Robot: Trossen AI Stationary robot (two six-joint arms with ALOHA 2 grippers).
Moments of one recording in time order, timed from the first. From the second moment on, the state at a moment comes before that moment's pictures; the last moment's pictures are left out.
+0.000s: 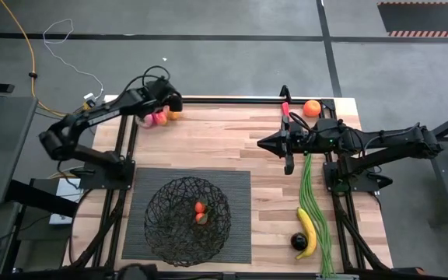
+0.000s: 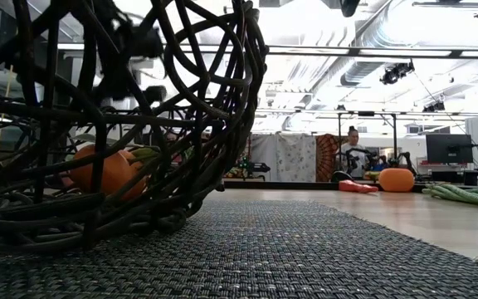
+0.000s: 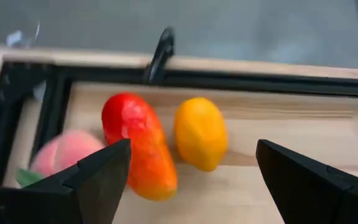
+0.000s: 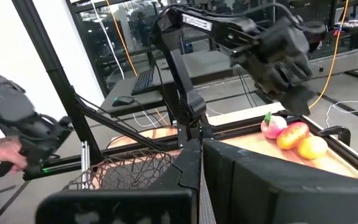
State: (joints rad) left arm 0.87 1.35 0.98 -0.72 -0.43 -0.78; right arm 0.03 0.97 0.84 0.09 0.04 0.20
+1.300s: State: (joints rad) left arm 1.02 1.60 0.98 -0.69 -0.40 -0.97; right arm 0.03 0.97 0.84 0.04 0.04 0.23
